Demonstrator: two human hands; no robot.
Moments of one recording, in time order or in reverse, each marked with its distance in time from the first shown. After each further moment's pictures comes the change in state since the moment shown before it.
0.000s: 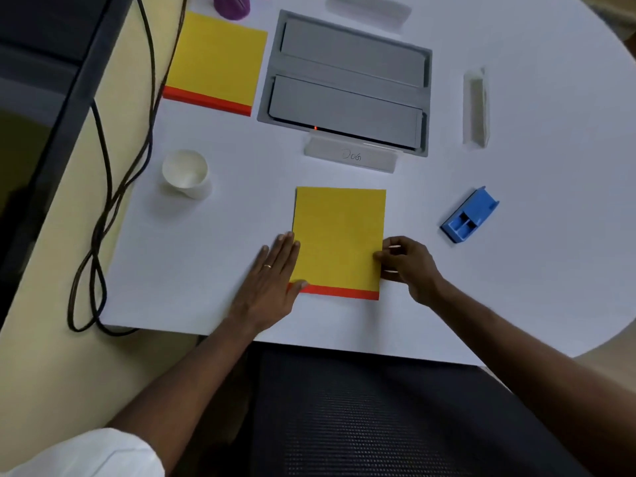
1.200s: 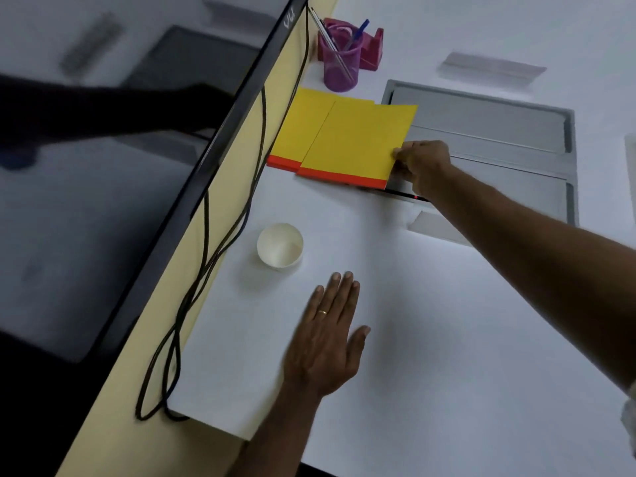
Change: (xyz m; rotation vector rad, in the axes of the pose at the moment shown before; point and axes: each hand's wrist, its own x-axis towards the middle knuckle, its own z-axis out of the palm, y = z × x) left_hand 0.044 -0.068 0.001 -0.088 0.227 -0.158; right_hand 0.188 -0.247 0.200 0.137 0.039 -0.252
